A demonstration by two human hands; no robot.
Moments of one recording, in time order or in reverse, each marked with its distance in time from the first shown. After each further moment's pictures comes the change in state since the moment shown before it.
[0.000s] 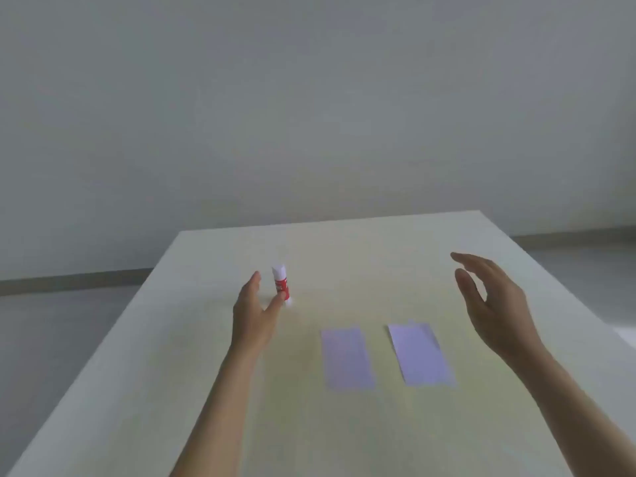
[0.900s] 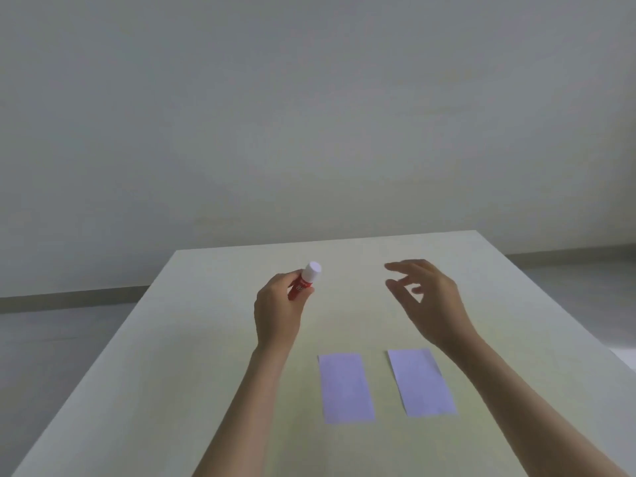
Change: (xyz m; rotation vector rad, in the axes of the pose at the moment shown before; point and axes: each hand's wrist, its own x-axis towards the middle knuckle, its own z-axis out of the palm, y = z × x) left_hand -0.015 0.041 0.048 0.049 0.145 0.317; right_hand 0.012 -0.021 0.039 0.035 -0.135 -0.095
